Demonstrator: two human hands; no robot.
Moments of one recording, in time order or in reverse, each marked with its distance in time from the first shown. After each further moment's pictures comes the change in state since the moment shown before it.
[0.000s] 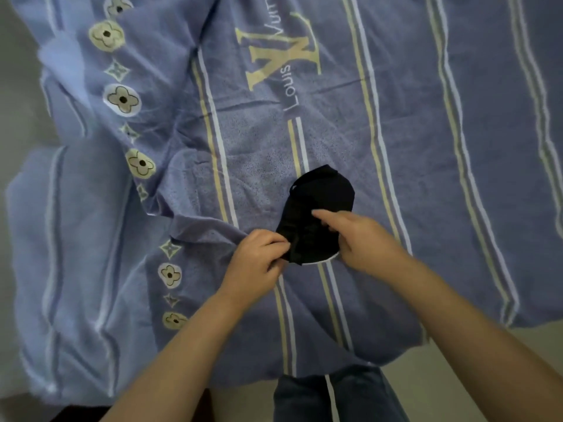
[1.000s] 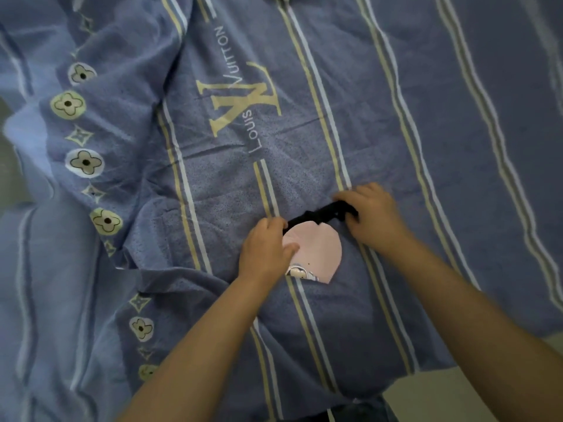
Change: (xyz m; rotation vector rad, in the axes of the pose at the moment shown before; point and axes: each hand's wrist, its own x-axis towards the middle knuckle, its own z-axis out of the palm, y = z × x) left_hand 0.090 0.035 0.022 0.104 -0.046 -0.375; right_hand 0.035 0.067 -0.051 -0.058 0.368 0.035
